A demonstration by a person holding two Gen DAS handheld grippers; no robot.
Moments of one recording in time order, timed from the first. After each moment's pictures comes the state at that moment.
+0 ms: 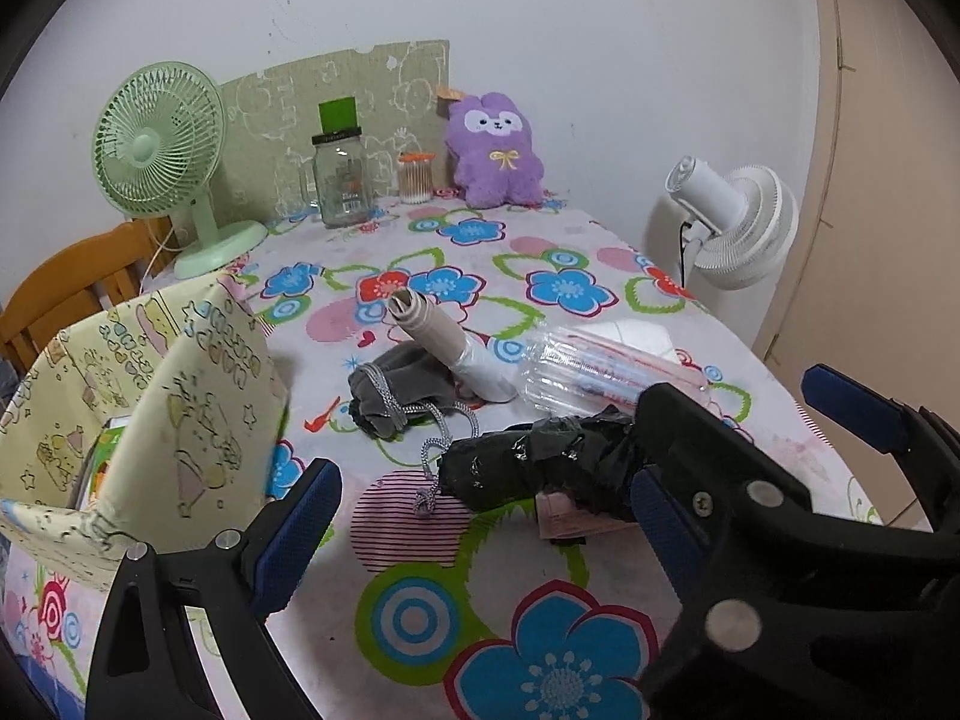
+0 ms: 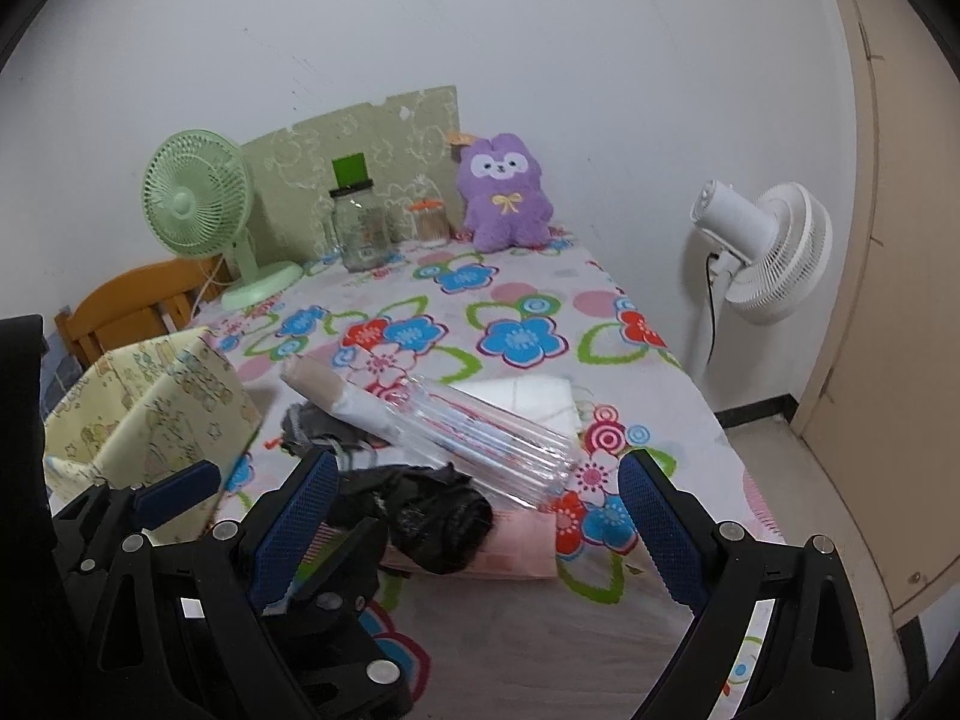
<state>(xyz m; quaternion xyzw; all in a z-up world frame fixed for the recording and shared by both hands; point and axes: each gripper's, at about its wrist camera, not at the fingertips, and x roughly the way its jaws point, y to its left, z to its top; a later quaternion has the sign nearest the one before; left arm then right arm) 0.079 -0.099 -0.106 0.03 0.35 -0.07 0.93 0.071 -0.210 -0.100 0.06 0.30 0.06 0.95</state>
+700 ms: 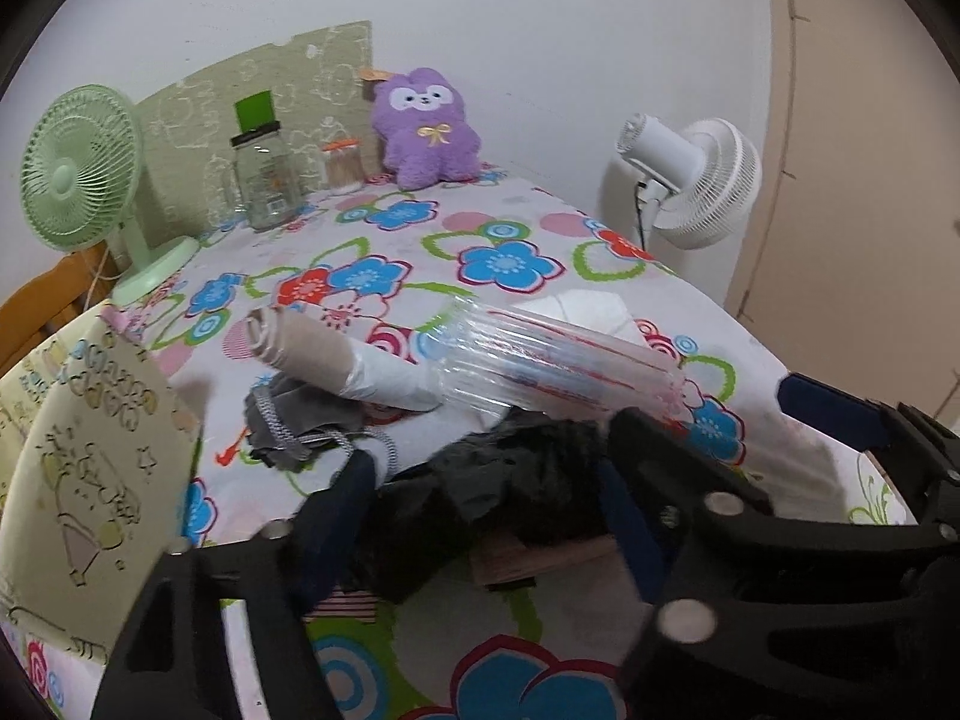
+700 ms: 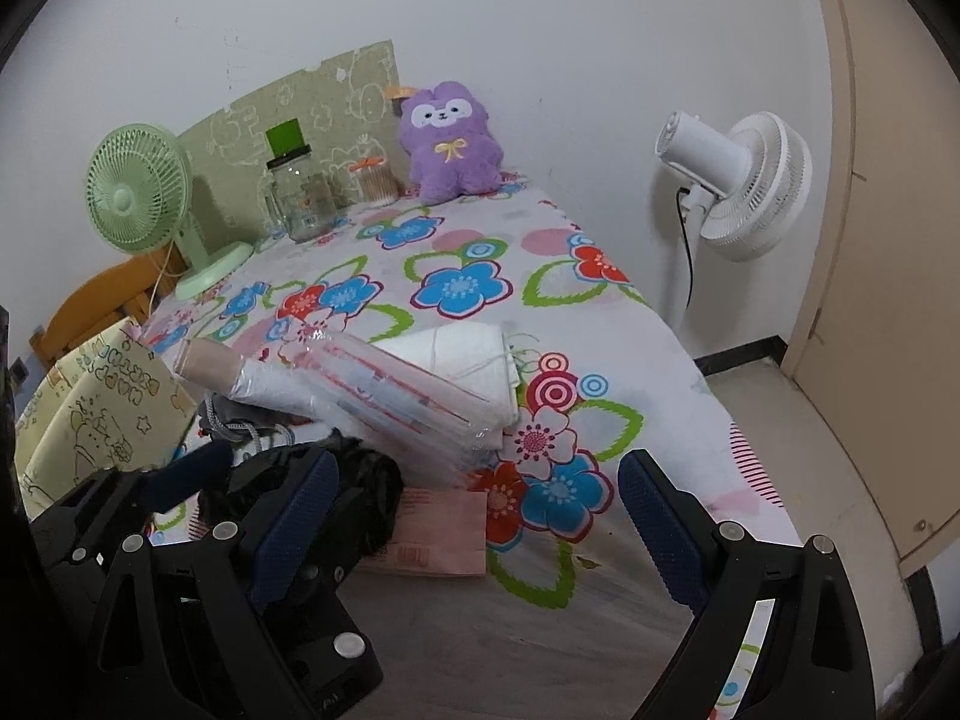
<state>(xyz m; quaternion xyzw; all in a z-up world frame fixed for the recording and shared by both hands) 0.103 -0.131 -0.128 0.08 0.37 -0.13 0.92 0.097 -0.240 -0.134 0.09 0.35 0.03 0.93</state>
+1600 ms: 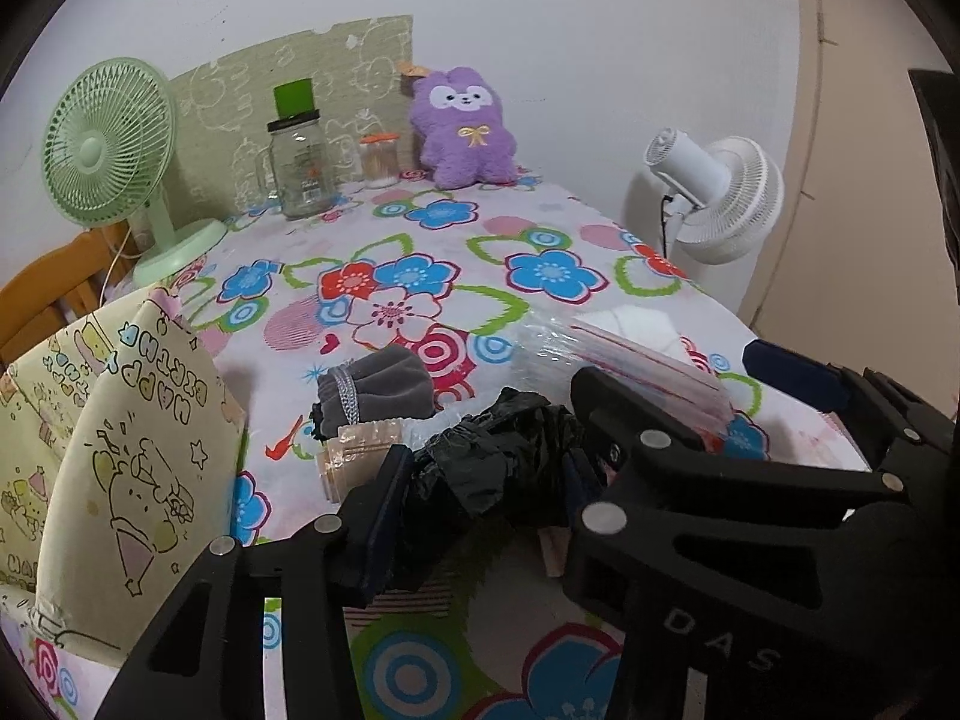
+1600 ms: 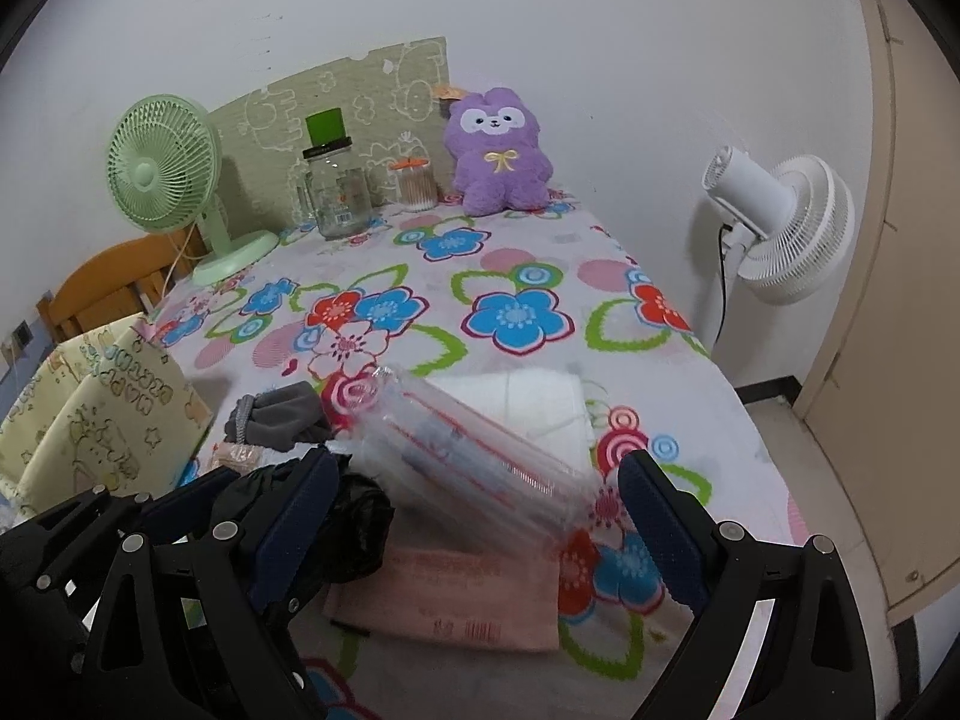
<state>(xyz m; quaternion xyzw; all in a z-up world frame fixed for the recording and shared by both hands) 0.112 -0.102 -0.118 0.05 0.38 -0.10 0.92 0.127 -0.207 -0.124 0.05 0.34 0.05 0.94</state>
